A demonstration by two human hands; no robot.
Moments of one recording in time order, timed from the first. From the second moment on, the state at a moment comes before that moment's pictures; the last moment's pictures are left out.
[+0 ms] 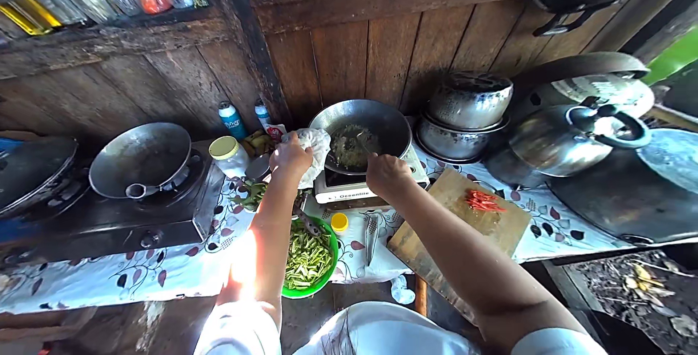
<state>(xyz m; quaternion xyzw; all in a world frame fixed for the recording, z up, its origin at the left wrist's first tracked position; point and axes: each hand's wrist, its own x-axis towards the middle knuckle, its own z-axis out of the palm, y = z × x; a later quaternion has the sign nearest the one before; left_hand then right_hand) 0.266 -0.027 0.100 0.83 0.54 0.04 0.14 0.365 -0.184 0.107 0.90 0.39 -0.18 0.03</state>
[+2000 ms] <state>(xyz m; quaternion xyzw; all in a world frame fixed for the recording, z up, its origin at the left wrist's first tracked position) 0.264 -0.030 0.100 0.83 0.54 0.02 0.15 0.371 -0.309 0.121 0.87 0.47 -0.12 -0.07</state>
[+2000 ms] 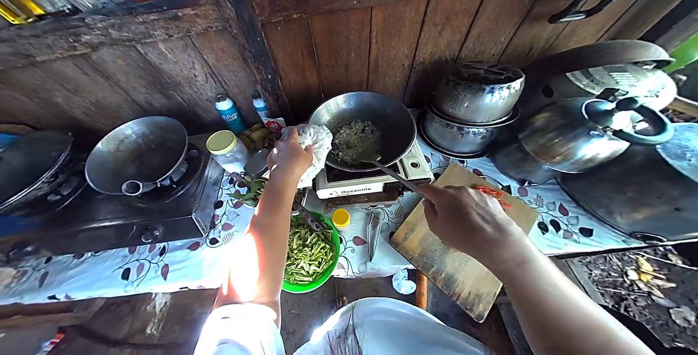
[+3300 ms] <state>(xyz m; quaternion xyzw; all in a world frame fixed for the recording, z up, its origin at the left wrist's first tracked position) 0.260 -0.033 0.103 0.83 0.53 0.03 0.15 0.407 -0.241 0.090 0.90 0.41 -0.14 -0.10</state>
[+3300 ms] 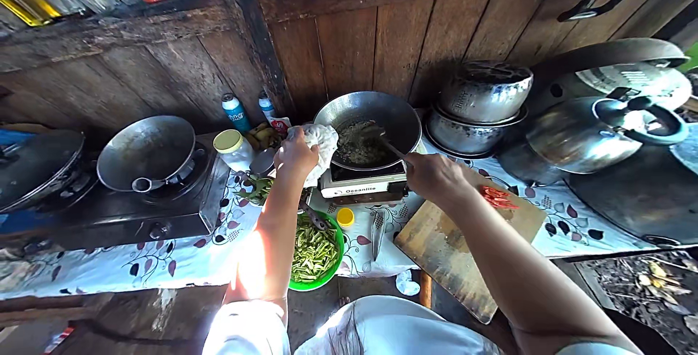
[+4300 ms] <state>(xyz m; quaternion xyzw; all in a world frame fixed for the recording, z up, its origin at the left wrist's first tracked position) 0.261 -0.033 0.101 0.83 0.53 0.02 0.15 0.410 -0.244 0.087 0.89 0.43 -0.13 -0.12</state>
